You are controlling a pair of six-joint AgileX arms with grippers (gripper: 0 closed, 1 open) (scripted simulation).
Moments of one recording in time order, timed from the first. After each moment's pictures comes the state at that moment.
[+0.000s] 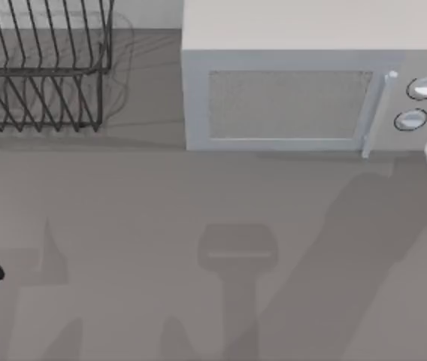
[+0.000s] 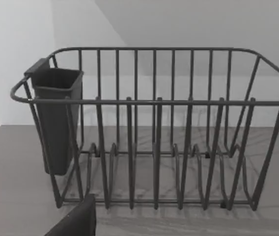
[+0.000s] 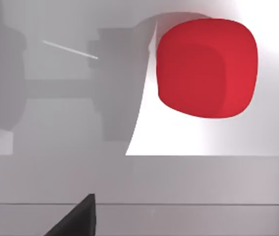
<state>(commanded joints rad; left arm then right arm) 0.00 0.00 0.00 0.00 0.00 0.00 -0.33 2.17 1.69 -1.09 0.00 -0.32</state>
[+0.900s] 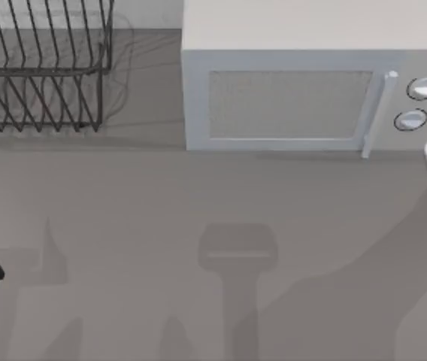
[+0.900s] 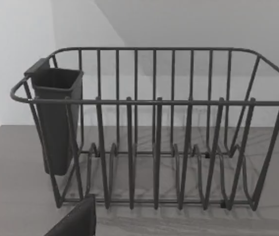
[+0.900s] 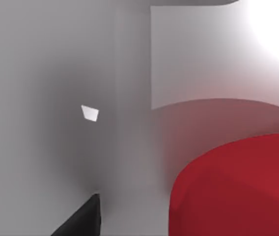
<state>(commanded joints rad) 0.00 0.00 0.00 0.00 0.00 0.00 -0.33 2.44 1.50 -0.63 0.01 -0.31</state>
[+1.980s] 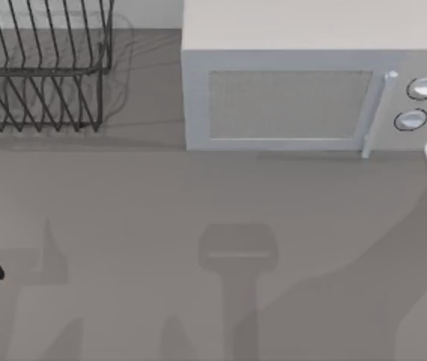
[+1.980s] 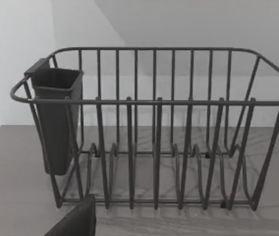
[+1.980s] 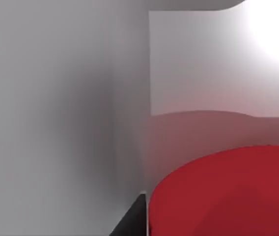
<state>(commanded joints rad) 0.00 0.00 0.00 0.00 0.00 0.00 -0.33 2.44 1.50 -0.63 0.01 -0.31</state>
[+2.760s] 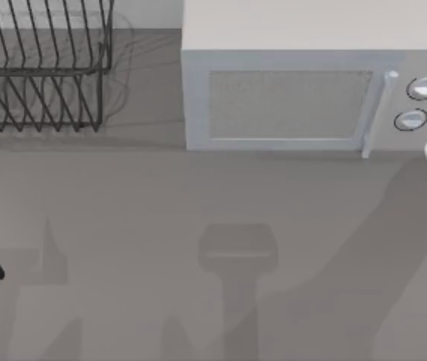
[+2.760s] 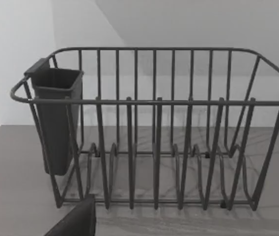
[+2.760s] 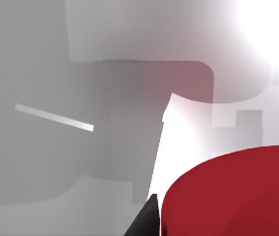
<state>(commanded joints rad) 0.00 0.00 0.00 0.00 0.00 0.00 -0.34 2.35 1.71 -0.89 -0.01 -0.31</state>
